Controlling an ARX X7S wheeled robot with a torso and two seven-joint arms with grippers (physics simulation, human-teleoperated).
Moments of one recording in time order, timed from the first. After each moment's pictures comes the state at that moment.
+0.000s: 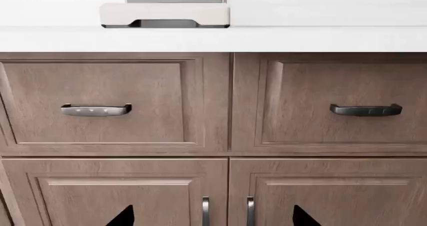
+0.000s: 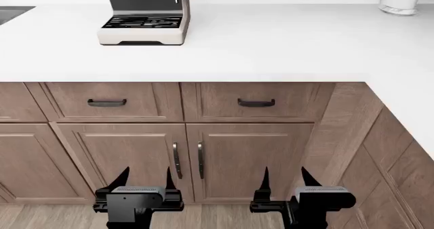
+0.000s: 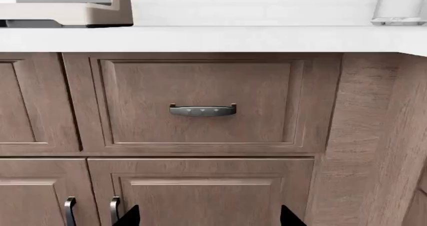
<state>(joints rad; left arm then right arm) 0.00 0.00 0.00 0.00 0.00 0.00 0.00 0.00 0.00 0.00 0.00 0.00 0.00 0.00</state>
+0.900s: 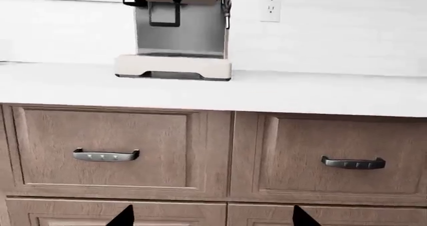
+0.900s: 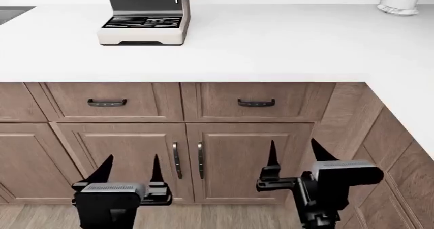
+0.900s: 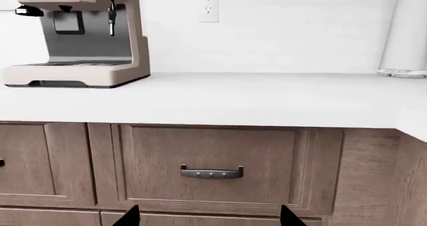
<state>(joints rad) 0.07 -0.13 0.05 0.28 -0.16 -0.08 -0.08 0.04 0.13 -0.06 -0.37 0.13 0.29 0.05</state>
